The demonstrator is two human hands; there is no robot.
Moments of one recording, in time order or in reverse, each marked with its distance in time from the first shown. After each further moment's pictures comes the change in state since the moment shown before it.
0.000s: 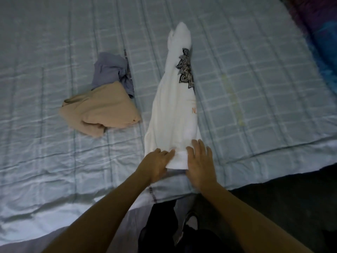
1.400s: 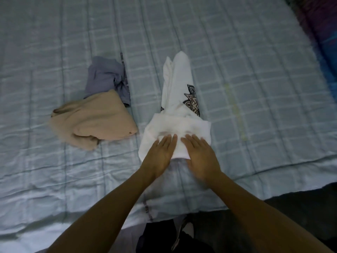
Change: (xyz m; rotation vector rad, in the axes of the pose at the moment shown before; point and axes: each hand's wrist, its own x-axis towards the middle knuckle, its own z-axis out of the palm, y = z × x) left_hand 0.069 -0.019 -0.015 -0.016 0.075 -0.069; right_hand 0.075 0.027 -0.034 0.130 0.044 -0.182
